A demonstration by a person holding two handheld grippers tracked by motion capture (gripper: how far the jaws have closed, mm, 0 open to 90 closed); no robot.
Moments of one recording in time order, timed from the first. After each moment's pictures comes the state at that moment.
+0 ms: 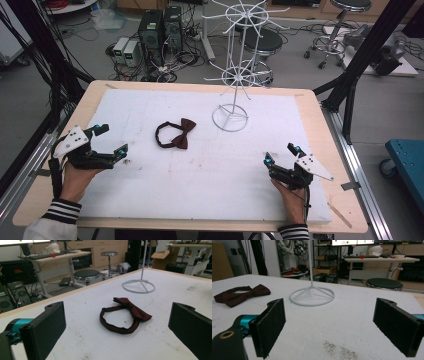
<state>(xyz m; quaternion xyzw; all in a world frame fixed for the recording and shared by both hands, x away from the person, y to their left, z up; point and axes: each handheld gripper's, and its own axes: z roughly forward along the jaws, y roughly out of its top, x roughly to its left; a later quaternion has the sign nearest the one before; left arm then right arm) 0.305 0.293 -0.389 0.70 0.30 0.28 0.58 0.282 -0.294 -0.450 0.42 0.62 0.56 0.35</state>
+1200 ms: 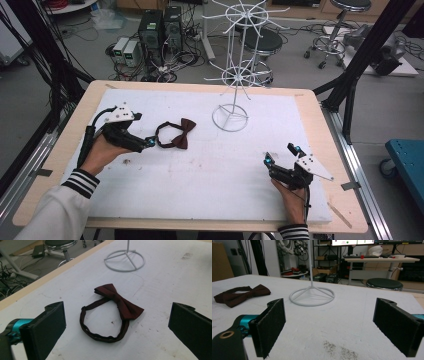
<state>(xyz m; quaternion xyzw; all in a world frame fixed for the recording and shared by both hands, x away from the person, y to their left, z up) 0.365 0.219 -0.357 0.82 0.27 0.20 0.47 0.282 -0.294 -0.450 0.42 0.62 0.57 0.35</state>
